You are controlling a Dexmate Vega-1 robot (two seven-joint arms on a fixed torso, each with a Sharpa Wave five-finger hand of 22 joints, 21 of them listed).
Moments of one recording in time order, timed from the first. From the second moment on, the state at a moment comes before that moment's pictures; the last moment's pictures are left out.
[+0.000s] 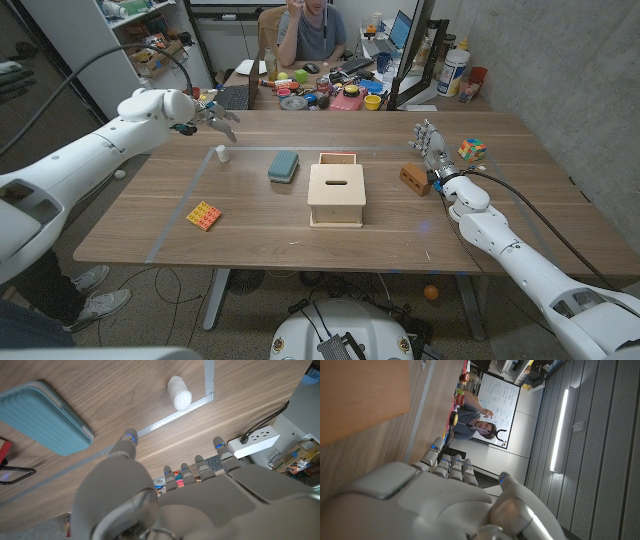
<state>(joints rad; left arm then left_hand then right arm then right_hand) 0.25 0.92 0.77 -1.40 0.52 0.27 -0.58 0.72 -0.07 0.48 -0.16 0.24 -0.01 -0.22 0.25 0.21 -0.07 -0.09 0.22 0.20 -0.04 0.01 0.20 0.19 0.04 0.21 0.37 0.18 -0.79 -0.47 -0.38 -1.23 0.63 0.29 0.00 0.04 0.08 0.36 0.16 0.22 0.06 0.04 0.18 0.17 0.06 0.04 0.19 0.17 -0.02 0.02 0.19 0.18 -0.10 -0.03 0.81 0.17</state>
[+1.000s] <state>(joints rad) 0.18 0.85 0.87 -1.26 0.55 0.24 -0.65 0.75 -0.06 0.47 -0.15 0.24 0.01 -0.22 0.26 0.21 -0.06 -0.08 0.22 0.21 -0.03 0.00 0.20 0.20 0.07 0.21 0.37 0.18 -0.77 -0.46 -0.38 -1.20 0.63 0.29 -0.01 0.04 0.08 0.36 0.16 0.22 0.06 0.04 0.18 0.17 0.06 0.04 0.19 0.17 -0.02 0.02 0.19 0.18 -0.09 -0.04 0.80 0.17</state>
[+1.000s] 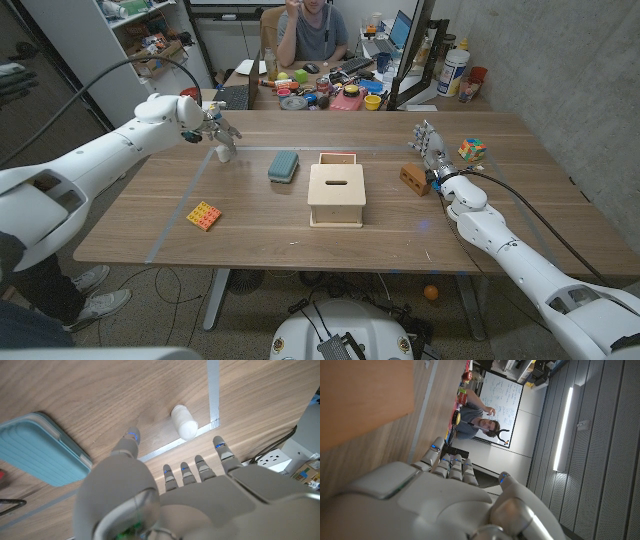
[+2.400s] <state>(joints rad) 0.13 0.71 0.98 -0.94 0.59 0.18 -0.39 1.04 0.00 0.44 -0.15 0.21 0.37 -0.20 0.34 0.19 0.40 -0.16 0.31 0.21 0.58 -0.05 0.34 0.21 0.69 -0.06 0.57 0.19 -0.81 -0.50 -0.36 -1.27 0.60 0.26 -0.08 0.04 0.08 0.36 0.16 0.22 0.06 0.04 0.18 0.17 0.06 0.04 0.19 0.17 -0.02 0.02 0.19 0.17 -0.08 -0.04 0.78 0.17</state>
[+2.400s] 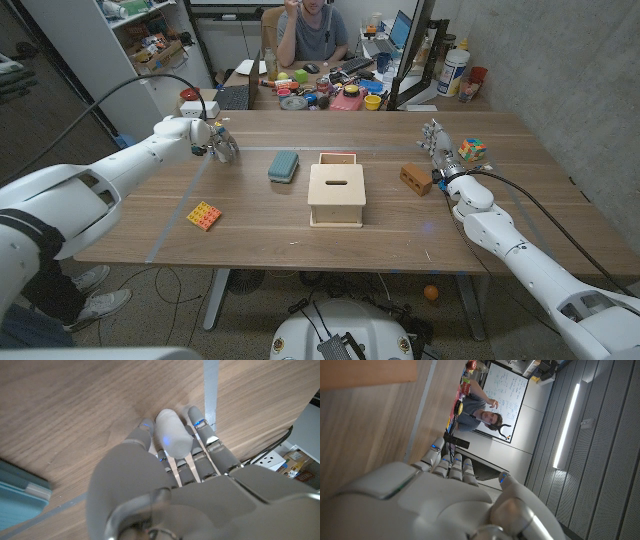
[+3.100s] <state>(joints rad) 0.20 0.76 0.95 -1.07 0.59 0.25 -0.21 1.26 0.03 0.39 -0.14 0.18 0.99 -0.06 0.49 0.20 0.96 -0.17 0.53 0.31 1.13 -0.11 0.45 0.35 0.95 -0.14 0.87 0.20 -0.78 -0.49 -0.37 -1.24 0.60 0.27 -0.07 0.04 0.08 0.36 0.16 0.22 0.07 0.05 0.18 0.17 0.06 0.04 0.19 0.17 -0.02 0.03 0.19 0.17 -0.08 -0.04 0.78 0.17</state>
